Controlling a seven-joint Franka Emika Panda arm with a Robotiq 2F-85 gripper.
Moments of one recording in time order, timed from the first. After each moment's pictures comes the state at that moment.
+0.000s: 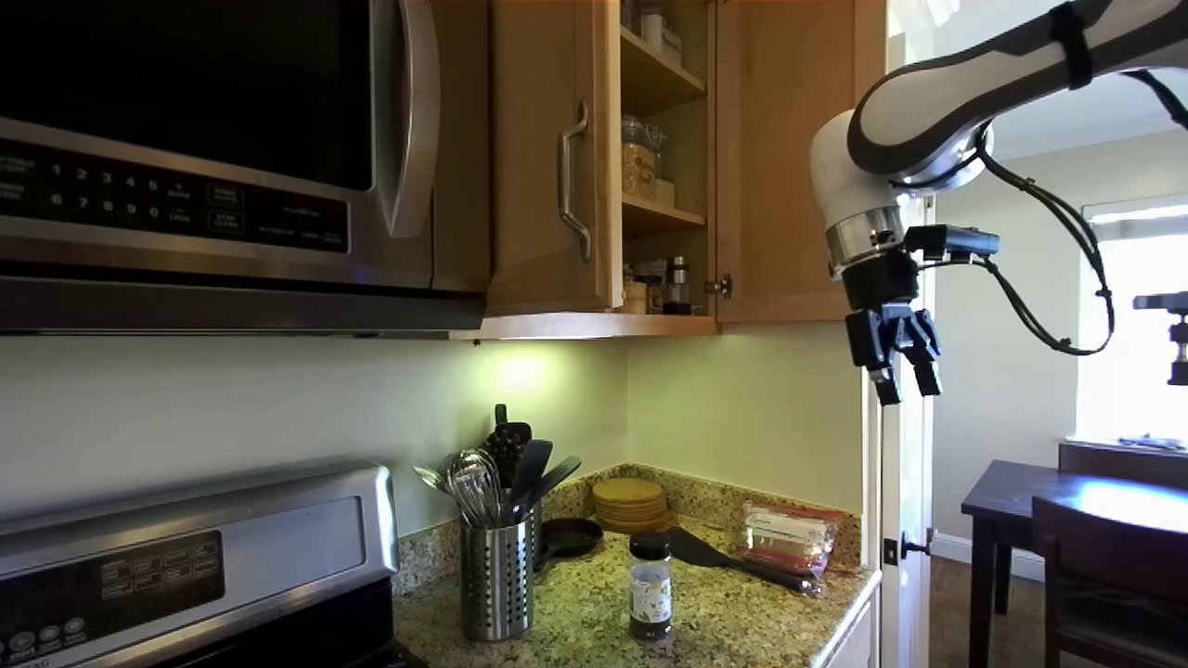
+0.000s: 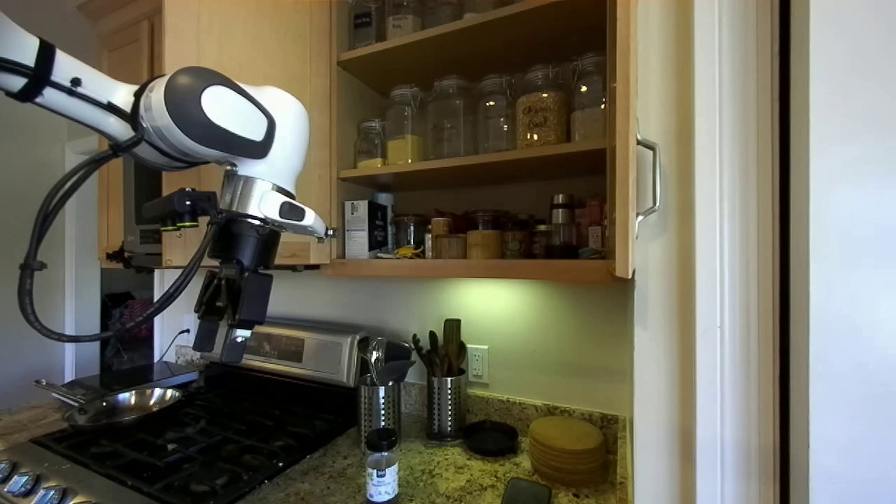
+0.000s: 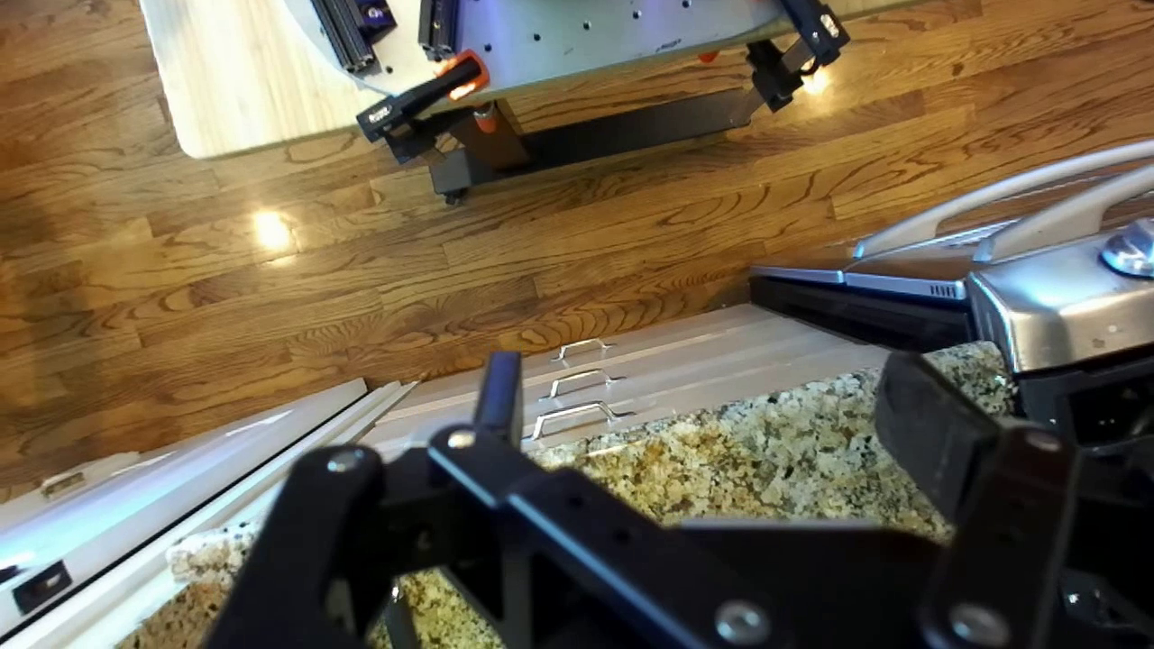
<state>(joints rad) -0.08 -0.56 -0.01 -2.34 0.01 1.55 0.14</state>
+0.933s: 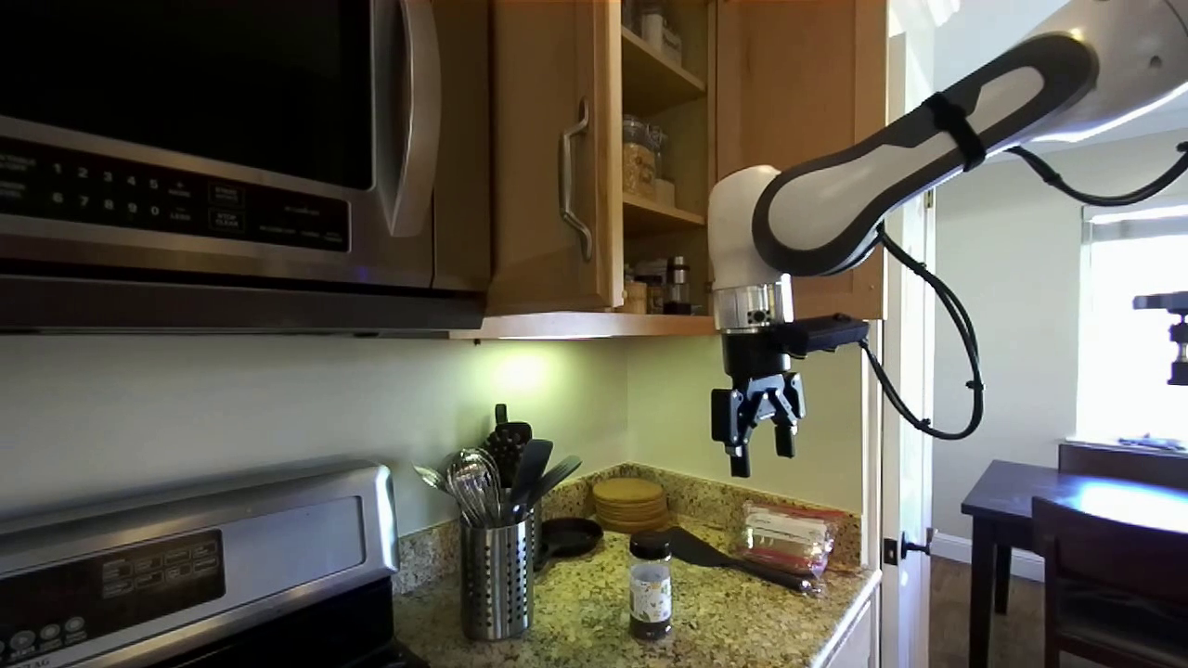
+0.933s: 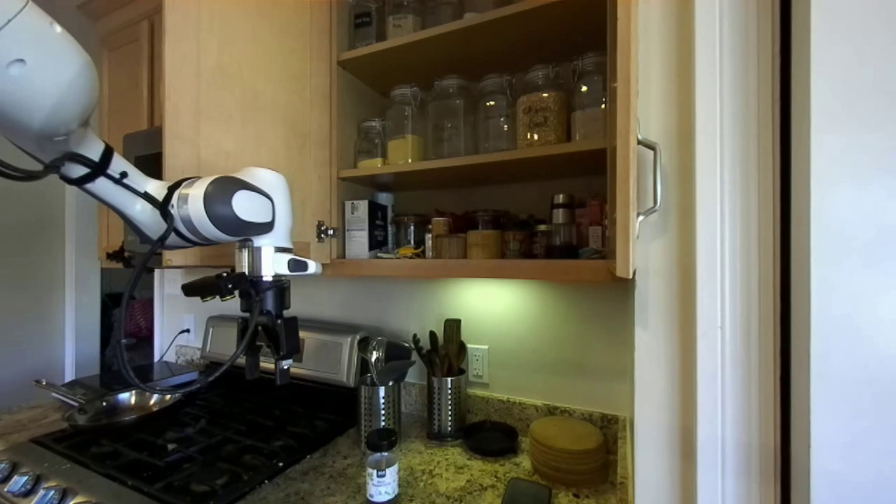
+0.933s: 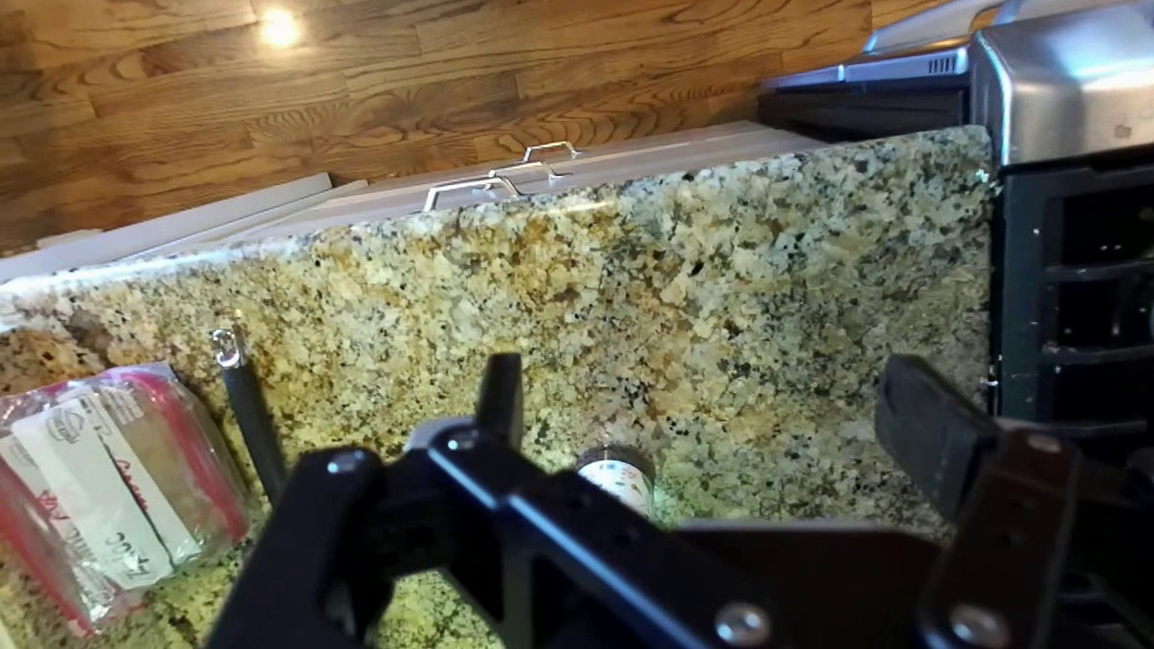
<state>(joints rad) -0.01 -0.26 0.17 -2.31 -0.03 2.02 0.32</state>
